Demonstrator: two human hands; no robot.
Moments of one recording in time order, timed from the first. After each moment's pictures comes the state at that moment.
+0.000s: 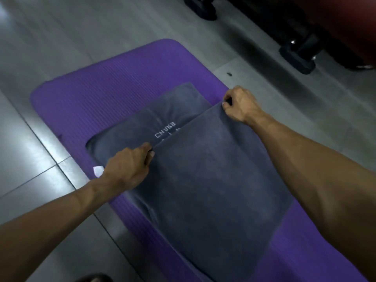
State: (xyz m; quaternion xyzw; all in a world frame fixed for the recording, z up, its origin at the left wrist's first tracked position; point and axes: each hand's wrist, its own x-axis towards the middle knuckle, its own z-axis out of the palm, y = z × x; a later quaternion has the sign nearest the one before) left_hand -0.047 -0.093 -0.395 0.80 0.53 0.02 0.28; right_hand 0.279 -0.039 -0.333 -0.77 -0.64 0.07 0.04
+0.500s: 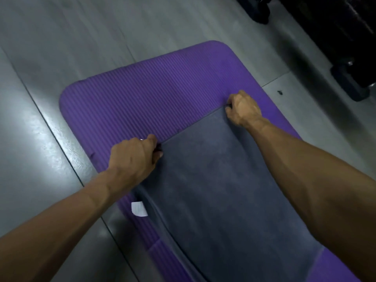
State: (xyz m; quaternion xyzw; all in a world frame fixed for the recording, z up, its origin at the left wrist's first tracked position) left_hand -0.115 0.027 -0.436 0.80 0.57 -0.04 0.17; right_hand 0.192 0.114 -0.421 -0.77 -0.64 0.05 -0.08
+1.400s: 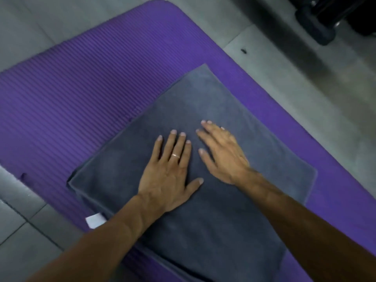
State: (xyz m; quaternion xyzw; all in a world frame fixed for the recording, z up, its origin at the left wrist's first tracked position) left_hand 0.007 -0.041 -0.471 0.93 0.34 -0.01 0.11; right_hand 0.195 -0.075 -0.457 -0.71 -0.70 0.07 0.02
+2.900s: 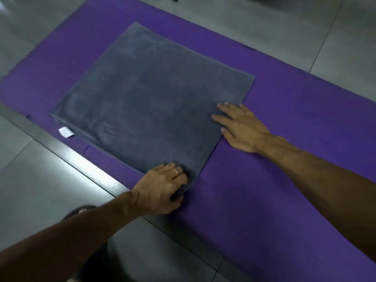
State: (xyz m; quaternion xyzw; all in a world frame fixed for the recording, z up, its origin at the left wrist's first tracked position) left_hand 0.019 -0.312 -0.440 0.99 0.10 0.02 0.14; right_hand 0.317 -0.353 -0.444 -0.71 -0.69 0.13 0.00
